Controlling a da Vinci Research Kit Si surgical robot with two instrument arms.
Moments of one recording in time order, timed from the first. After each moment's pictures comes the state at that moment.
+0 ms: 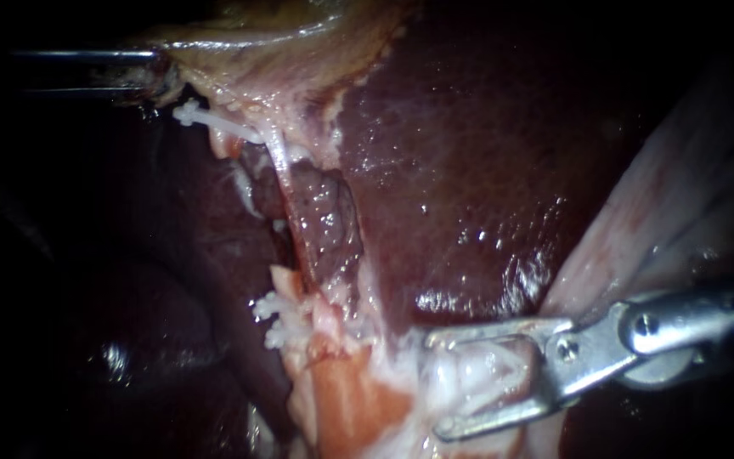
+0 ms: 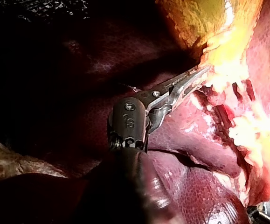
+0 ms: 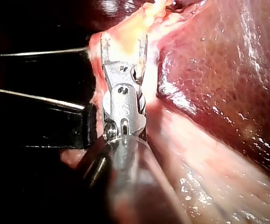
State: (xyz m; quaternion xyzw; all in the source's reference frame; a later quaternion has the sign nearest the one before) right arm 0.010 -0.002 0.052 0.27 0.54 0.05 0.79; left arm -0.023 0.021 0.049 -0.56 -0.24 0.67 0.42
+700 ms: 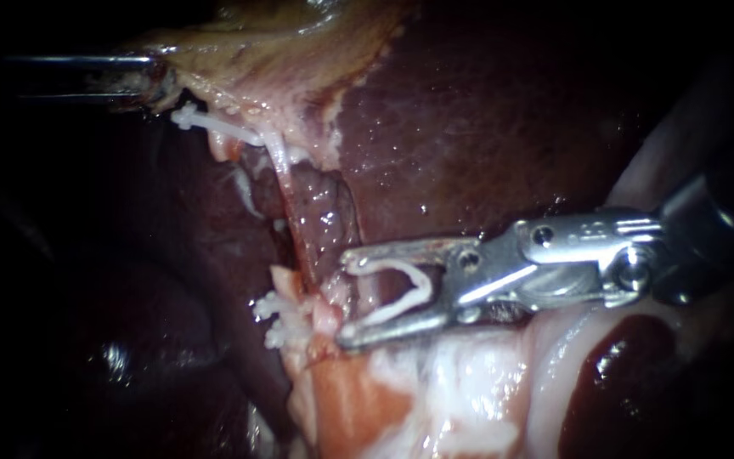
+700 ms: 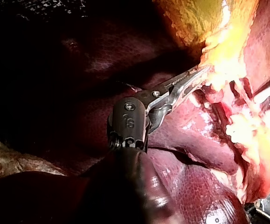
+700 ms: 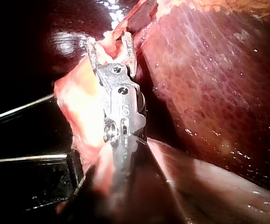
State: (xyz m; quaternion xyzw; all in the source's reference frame) right arm 0.018 0.004 0.056 0.30 0.52 0.12 0.79; left arm -0.023 0.020 0.049 -0.56 -0.23 0.68 0.42
